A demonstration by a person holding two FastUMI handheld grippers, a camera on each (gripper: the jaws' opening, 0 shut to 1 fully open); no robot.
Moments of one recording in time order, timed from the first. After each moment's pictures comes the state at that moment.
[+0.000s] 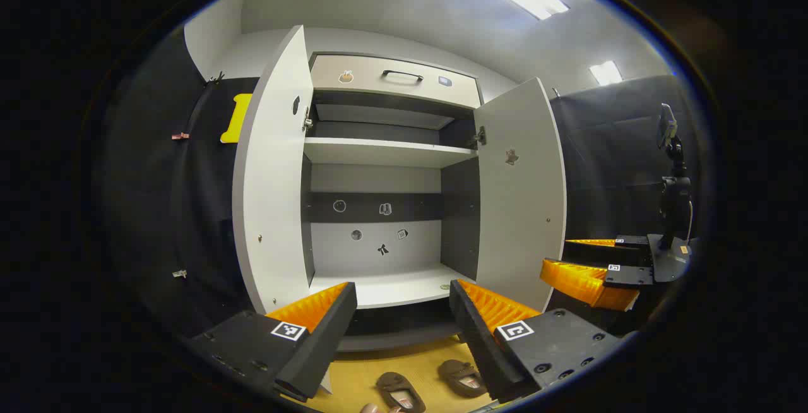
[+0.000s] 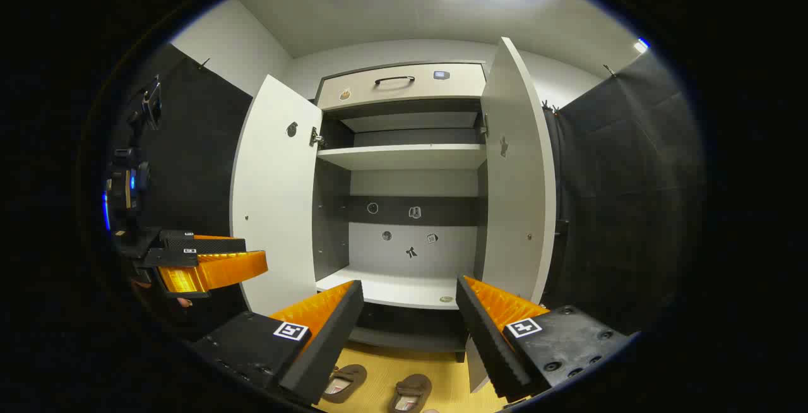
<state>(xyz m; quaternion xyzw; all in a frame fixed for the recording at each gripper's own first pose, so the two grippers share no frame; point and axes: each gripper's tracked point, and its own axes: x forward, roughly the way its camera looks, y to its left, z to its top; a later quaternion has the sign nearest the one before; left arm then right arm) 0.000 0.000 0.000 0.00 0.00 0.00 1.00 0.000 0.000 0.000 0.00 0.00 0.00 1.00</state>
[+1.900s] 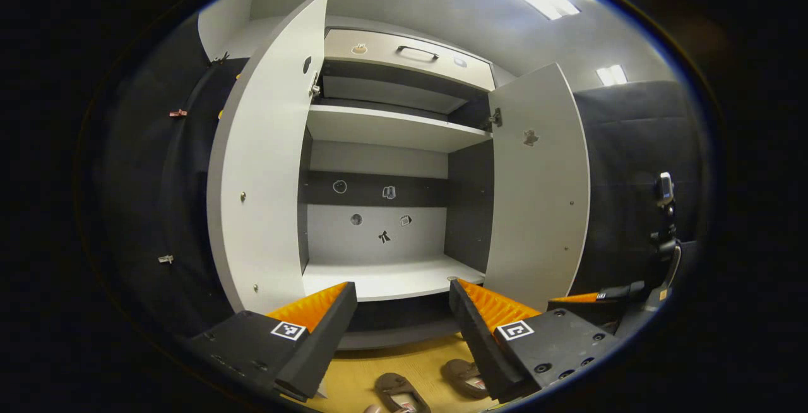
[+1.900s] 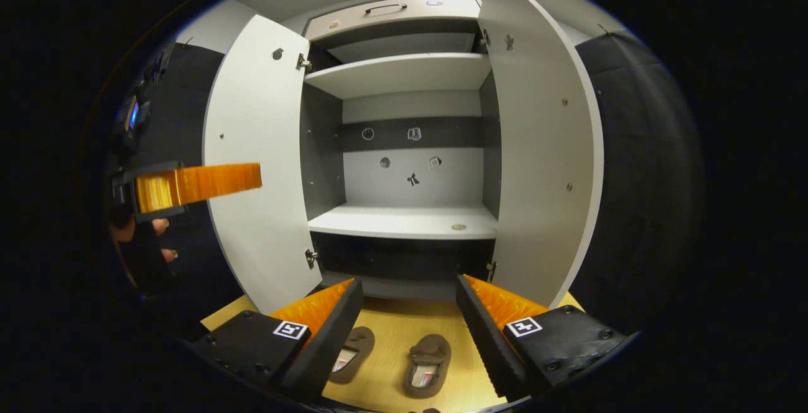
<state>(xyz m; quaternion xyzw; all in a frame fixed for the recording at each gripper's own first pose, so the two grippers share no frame) 0.054 0.029 -0.050 -0.02 0.01 -0.02 1.00 0.025 0.016 -0.179 0.03 0.16 -0.01 0.99</state>
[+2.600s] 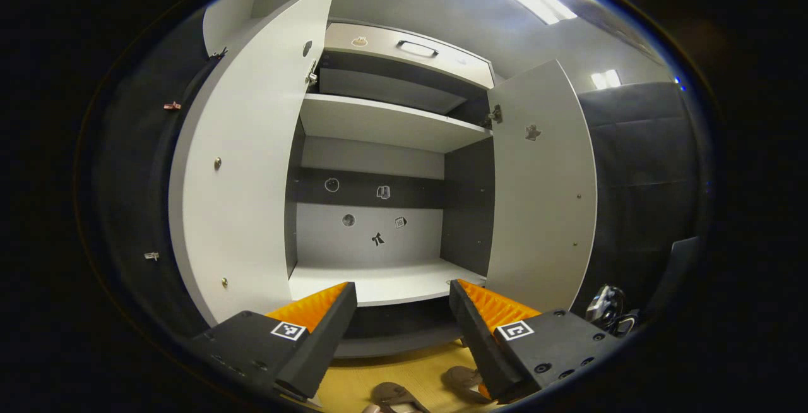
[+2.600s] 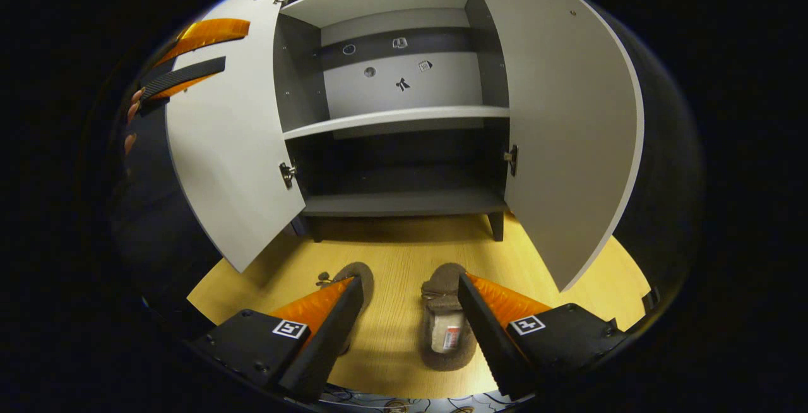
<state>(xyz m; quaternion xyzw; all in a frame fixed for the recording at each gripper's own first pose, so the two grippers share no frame) 0.083 0.031 -0.078 -0.03 0.00 -0.04 1.00 0.011 0.022 -0.371 0.08 0.30 -0.04 0.95</state>
